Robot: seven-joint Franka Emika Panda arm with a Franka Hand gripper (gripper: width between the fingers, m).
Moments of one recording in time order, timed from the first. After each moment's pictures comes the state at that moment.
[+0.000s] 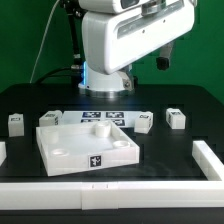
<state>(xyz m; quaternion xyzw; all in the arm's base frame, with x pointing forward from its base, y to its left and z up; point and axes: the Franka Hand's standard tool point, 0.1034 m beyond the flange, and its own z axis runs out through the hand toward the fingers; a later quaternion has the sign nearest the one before) 0.567 0.045 0.159 -0.92 -0.36 0.08 0.10</state>
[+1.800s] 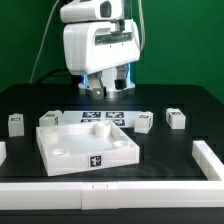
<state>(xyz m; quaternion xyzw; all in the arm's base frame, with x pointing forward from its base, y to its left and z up) 0.498 -0.009 0.118 -0.86 -0.51 -0.05 0.01</state>
